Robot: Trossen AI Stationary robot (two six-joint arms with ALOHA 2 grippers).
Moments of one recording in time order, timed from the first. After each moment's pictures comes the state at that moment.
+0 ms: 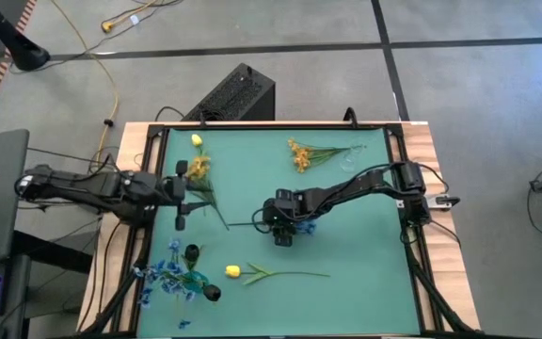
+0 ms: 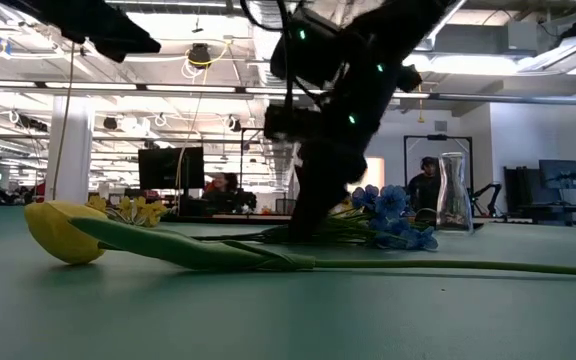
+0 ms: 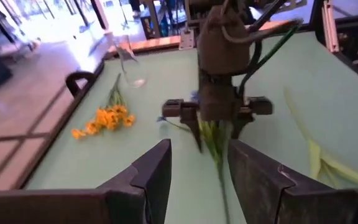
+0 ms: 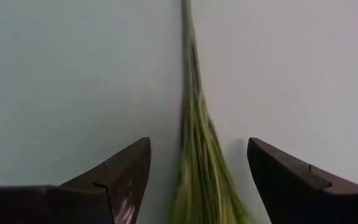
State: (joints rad) left arm -0.12 0.59 0.55 -0.29 -0.22 0.08; right arm 0.06 2.01 1.28 -0.32 0.10 0.06
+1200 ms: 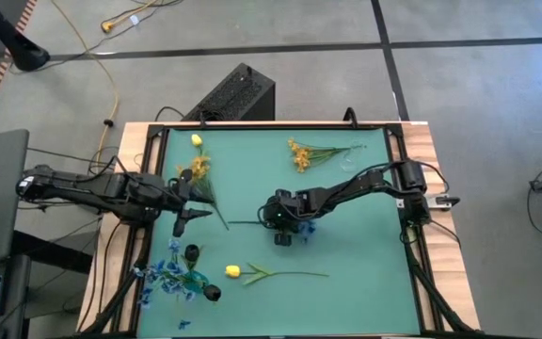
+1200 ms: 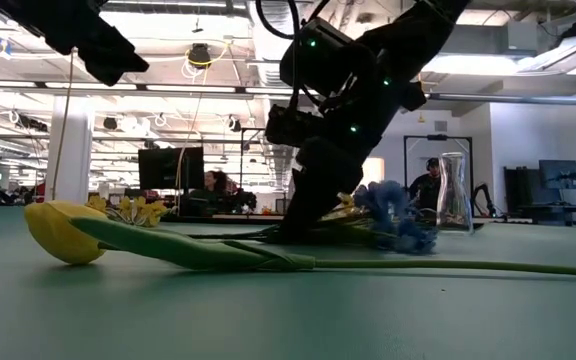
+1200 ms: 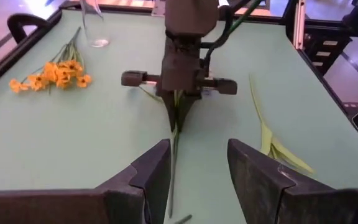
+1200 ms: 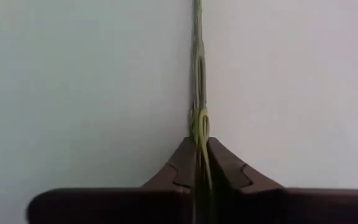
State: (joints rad) left arm -0.11 0.61 0.53 -0.34 -0.09 -0.13; right arm 0.05 2.00 1.19 -0.15 0.05 0.05
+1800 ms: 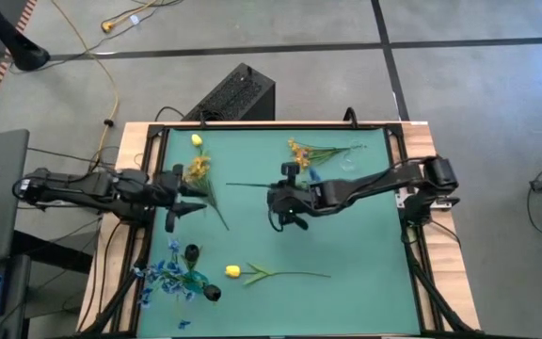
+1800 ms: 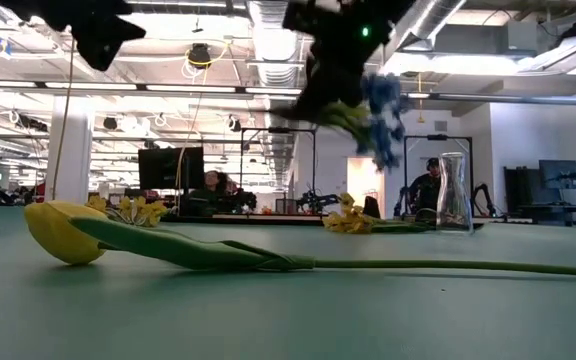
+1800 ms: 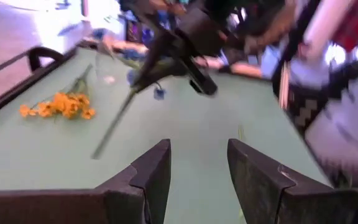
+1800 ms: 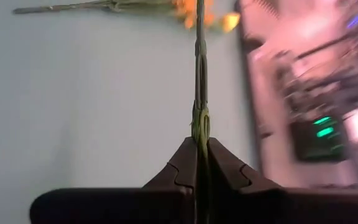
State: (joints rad) left arm -0.11 0.48 0.53 -0.28 -0.12 -0.24; right arm 0.13 1.76 1.33 -0.38 0.66 -0.33
